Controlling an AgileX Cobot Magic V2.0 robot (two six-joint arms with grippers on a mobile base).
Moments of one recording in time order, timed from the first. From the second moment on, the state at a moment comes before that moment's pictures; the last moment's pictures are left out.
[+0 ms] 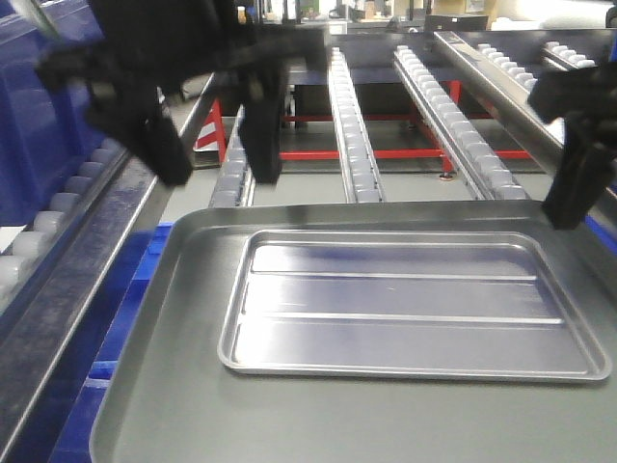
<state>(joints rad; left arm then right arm) -0.82 1.64 -1.29 0.18 0.85 -0.66 0.31 1.33 -0.86 0.02 0.70 0.25</state>
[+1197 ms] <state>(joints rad) -0.82 1.88 -1.35 0.21 0.83 -0.74 0.31 1.59 -0.89 0.02 0.60 0.28</state>
